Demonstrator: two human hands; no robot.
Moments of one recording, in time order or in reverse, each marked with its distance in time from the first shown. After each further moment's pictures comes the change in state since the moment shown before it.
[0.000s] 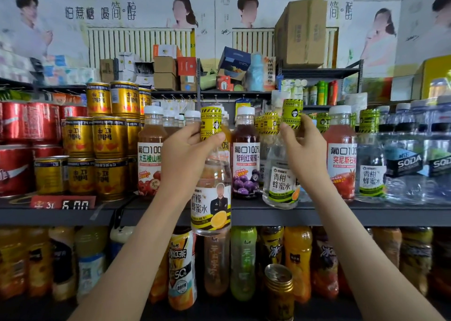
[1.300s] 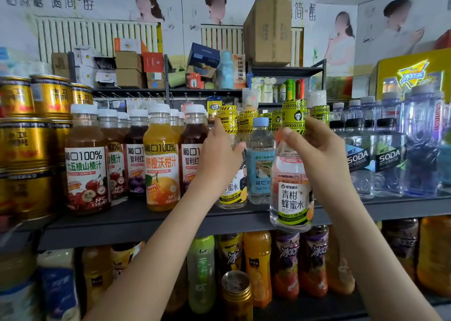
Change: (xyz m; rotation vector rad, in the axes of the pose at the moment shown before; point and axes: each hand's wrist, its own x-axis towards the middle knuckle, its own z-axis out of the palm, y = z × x) left_hand 0.031 -0.027 0.149 0.606 -0.178 0.077; right_hand 0.002 0.026 -0.099 0.151 -0.003 0.073
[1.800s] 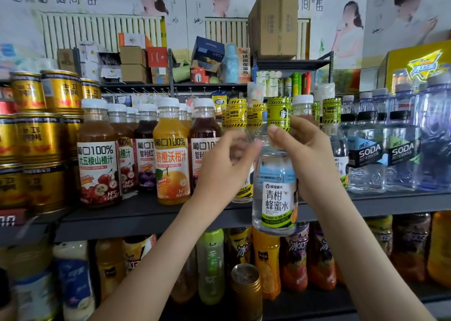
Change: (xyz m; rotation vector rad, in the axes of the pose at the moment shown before) left_hand -0.050 -0.005 -0.026 -0.337 -0.045 0.136; right_hand -0.010 -0.008 0.037 0.191 -0.049 0.111
